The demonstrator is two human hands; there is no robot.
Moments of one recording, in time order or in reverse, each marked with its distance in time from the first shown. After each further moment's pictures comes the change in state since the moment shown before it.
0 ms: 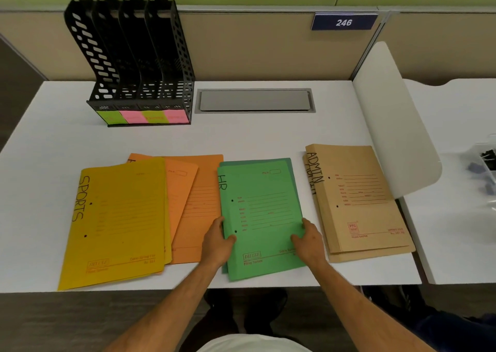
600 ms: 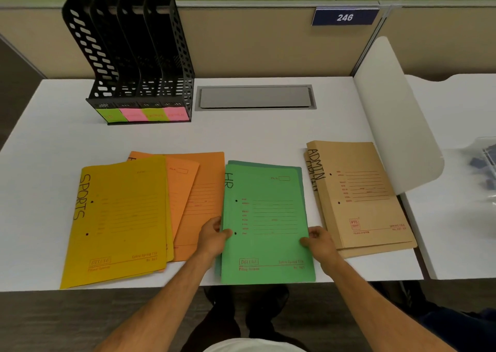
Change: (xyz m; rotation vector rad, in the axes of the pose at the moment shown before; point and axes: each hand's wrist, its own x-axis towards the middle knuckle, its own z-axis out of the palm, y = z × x) left_hand 0.006 0.002 -0.016 -0.272 -0.019 -0.144; right_hand 0.005 0.024 -0.013 0.488 -0.096 0.304
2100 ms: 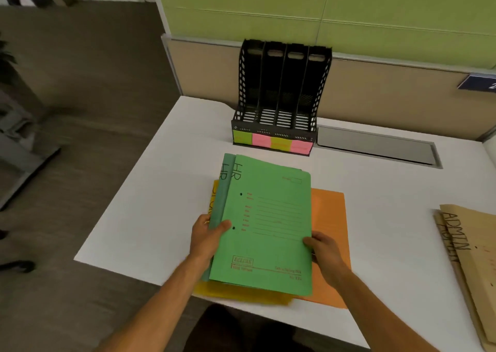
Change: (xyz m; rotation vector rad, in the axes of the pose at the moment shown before) left_hand 0.026 0.013 -0.366 -0.382 0.288 0.176; right_hand -0.076 -0.130 0.333 0.099 -0.328 -0.225
